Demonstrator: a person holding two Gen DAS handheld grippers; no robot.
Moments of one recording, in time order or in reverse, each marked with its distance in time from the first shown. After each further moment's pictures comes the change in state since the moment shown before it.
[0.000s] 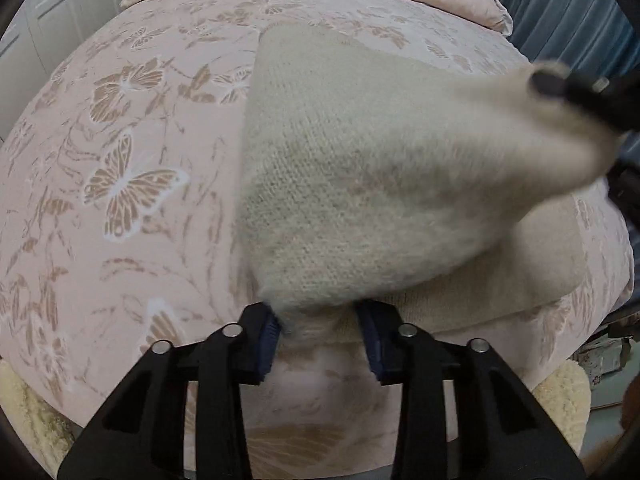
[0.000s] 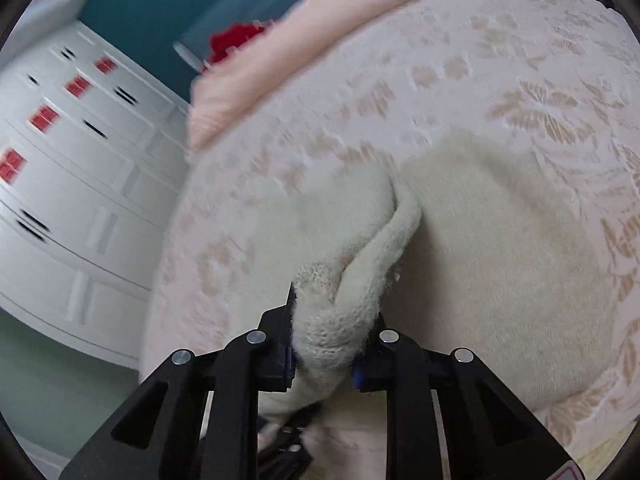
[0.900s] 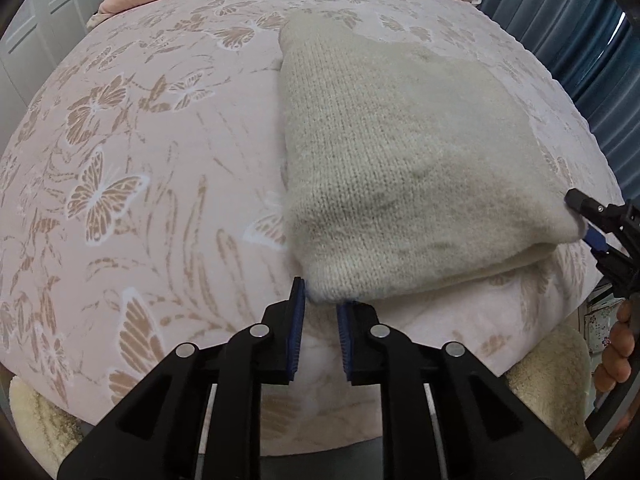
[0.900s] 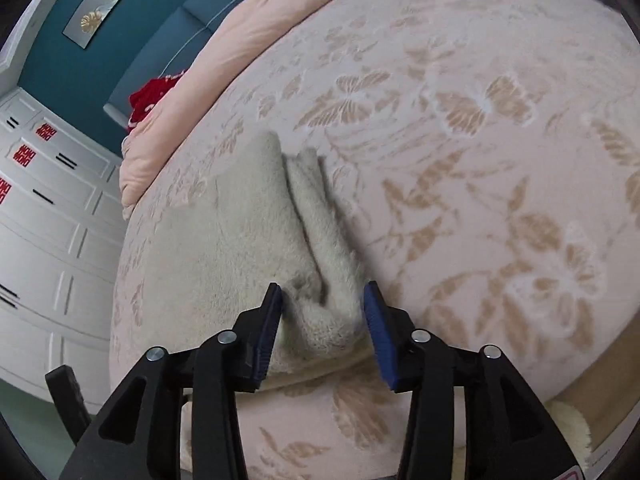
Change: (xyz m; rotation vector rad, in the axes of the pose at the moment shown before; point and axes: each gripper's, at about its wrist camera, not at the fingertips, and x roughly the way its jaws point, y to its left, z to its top) left arm -0.011 -0.035 -0.013 0.116 0.046 -0.018; right arm -0.079 -0.143 -0.035 0.159 -0.084 -0.305
